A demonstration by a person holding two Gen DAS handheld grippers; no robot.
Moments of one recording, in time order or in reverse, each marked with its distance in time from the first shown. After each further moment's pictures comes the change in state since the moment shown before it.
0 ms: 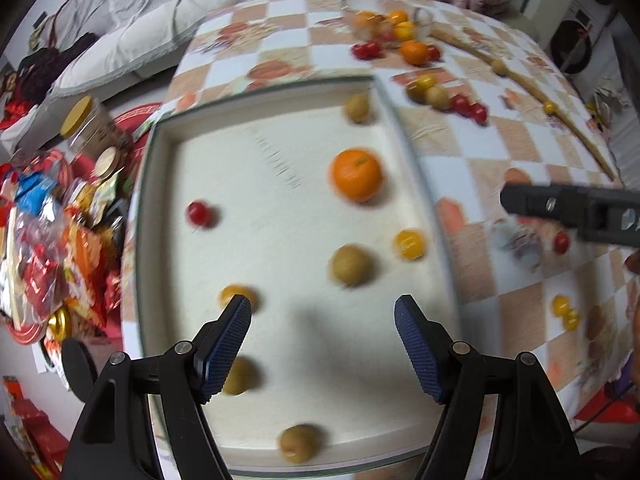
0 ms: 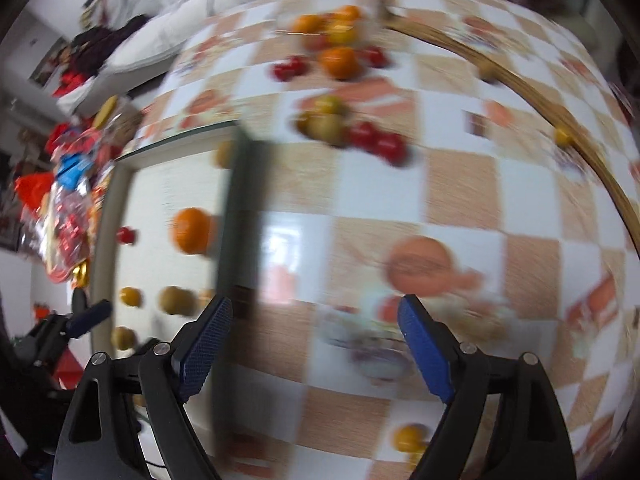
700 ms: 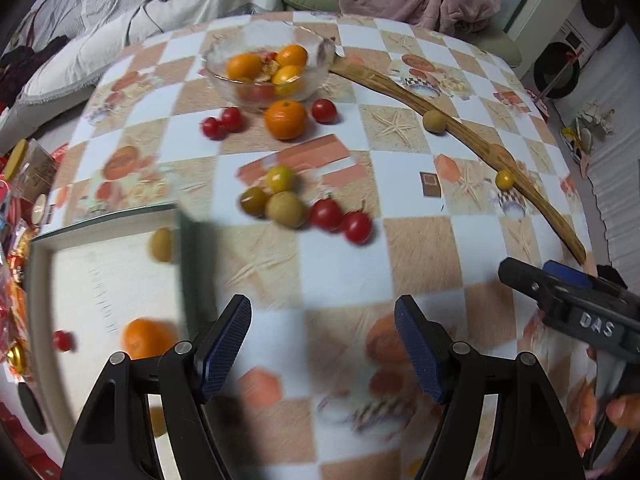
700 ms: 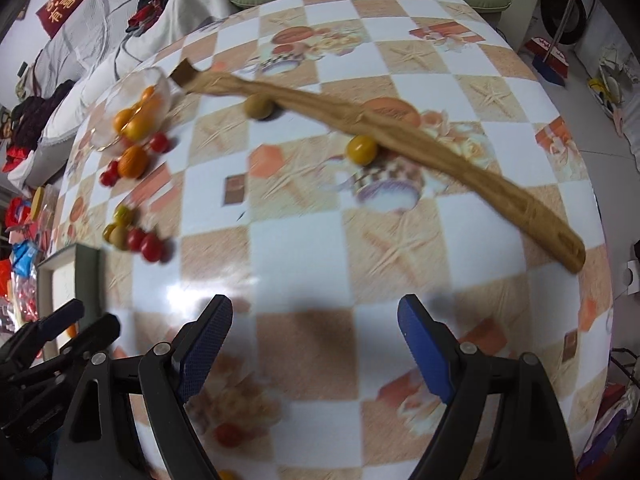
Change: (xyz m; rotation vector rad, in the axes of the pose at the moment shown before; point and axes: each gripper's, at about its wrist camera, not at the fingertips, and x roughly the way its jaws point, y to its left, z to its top) left arm 0.044 -0.118 0.118 -0.060 -0.015 -0.103; right arm -0.017 -0.165 0.046 0.194 -0.078 -0.121
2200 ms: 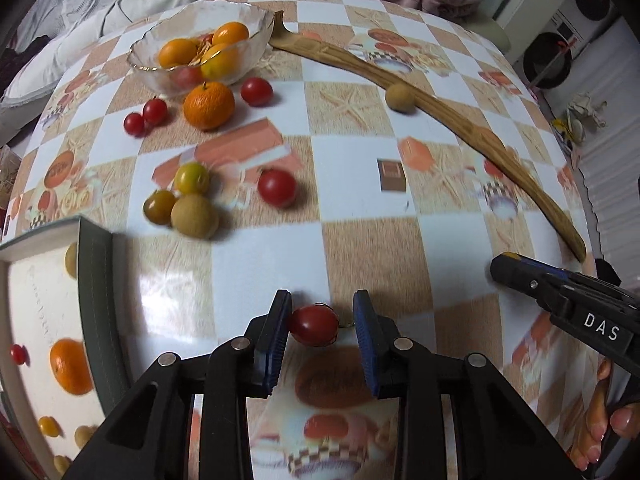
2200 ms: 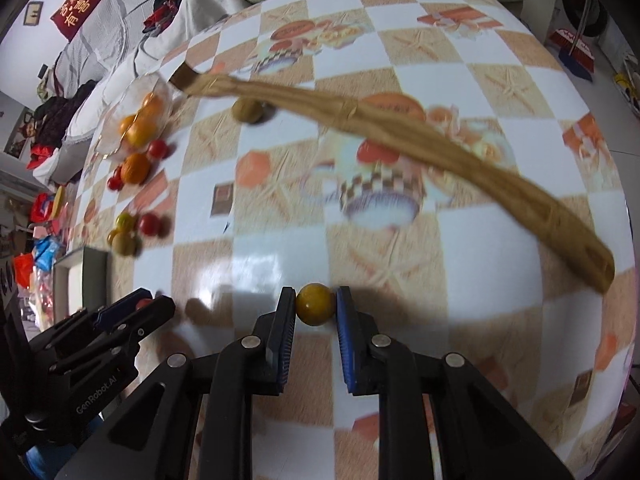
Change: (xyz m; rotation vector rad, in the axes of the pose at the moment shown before) left arm 0.031 -0.042 -0.004 0.029 0.024 -0.050; right arm 0.015 -0.025 0.006 -0.017 0.029 0.130
